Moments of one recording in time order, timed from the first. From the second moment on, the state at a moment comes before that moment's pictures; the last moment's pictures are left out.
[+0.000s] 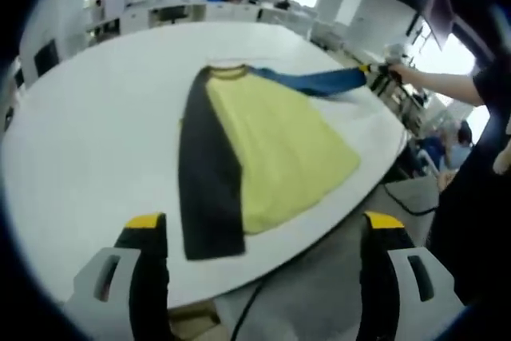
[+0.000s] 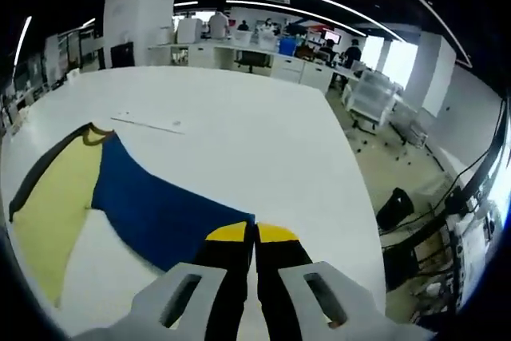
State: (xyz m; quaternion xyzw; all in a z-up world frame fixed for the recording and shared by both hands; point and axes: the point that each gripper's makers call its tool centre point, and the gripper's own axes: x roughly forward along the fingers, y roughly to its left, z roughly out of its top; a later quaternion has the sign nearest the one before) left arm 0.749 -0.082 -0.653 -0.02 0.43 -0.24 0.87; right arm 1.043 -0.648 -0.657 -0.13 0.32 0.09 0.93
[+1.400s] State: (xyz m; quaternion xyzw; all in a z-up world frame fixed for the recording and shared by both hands) left arm 0.769 -0.096 -0.684 -0.01 0.48 -0.26 0.84; right arm 1.071 -0.678 -0.752 -0.15 0.42 0.09 0.89
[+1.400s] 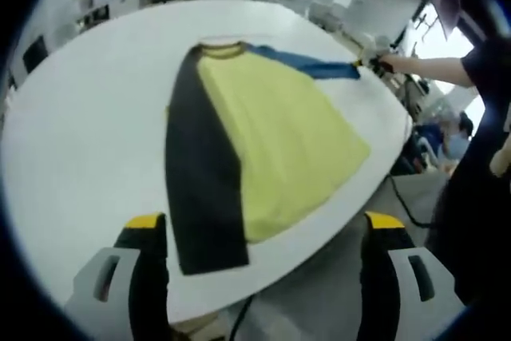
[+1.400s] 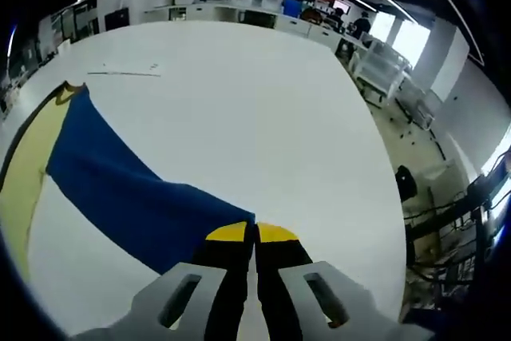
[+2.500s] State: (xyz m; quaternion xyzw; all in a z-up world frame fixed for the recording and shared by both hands) left arm 0.775 -0.109 -0.690 0.00 0.49 -0.27 0.83; right arm 1.064 -0.685 -0.766 -0.14 0.42 0.09 0.89
